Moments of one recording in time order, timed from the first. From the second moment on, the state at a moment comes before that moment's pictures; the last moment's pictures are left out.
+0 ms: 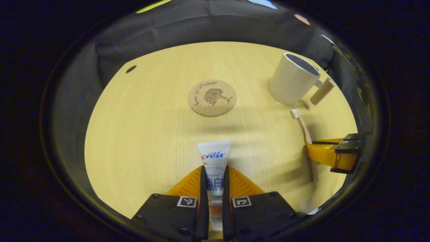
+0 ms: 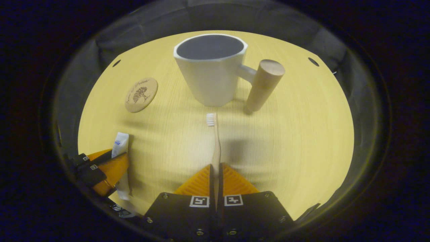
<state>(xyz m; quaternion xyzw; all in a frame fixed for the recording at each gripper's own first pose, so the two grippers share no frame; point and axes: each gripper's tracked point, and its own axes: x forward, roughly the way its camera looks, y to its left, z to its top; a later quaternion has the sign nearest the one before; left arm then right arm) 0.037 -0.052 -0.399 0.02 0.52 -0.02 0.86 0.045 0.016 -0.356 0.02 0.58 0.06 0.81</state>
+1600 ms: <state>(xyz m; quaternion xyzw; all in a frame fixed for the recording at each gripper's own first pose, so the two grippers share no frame) 0.024 -0.024 -0.372 -0.02 0.51 -0.02 0.86 0.162 0.016 -0.169 0.21 0.36 0.08 0.90</state>
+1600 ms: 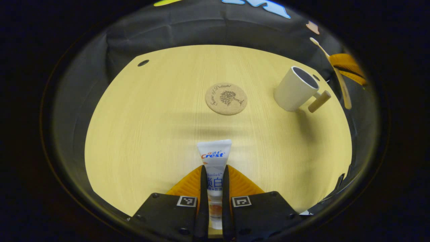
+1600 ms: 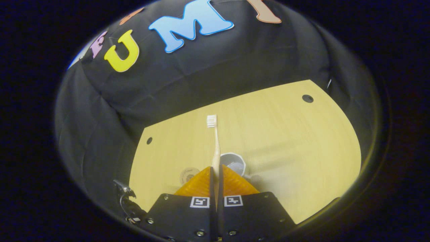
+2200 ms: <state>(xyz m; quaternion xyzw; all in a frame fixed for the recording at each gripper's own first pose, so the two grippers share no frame) 0.021 -0.014 -0.359 -0.02 0.52 -0.01 0.86 0.244 0.018 -0.209 0.21 0.30 0.05 0.93</state>
